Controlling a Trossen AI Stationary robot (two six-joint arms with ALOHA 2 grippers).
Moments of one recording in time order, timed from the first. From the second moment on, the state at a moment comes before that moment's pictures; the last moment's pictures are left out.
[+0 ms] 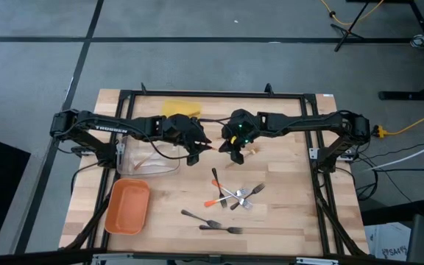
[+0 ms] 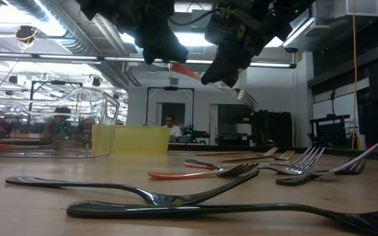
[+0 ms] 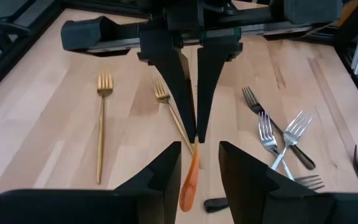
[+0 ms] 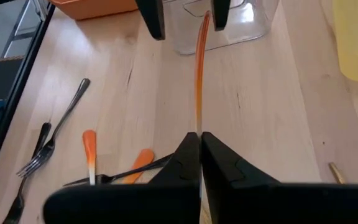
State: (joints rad) left arm 0.10 1.42 0.97 -0.11 0.04 -0.10; right arm -0.17 1.62 1.13 -0.29 -0.38 0.01
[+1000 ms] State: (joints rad) left arm 0.10 1.42 0.97 -0.18 0.05 -0.10; right arm -0.17 1.62 1.13 -0.22 -0.37 -0.06
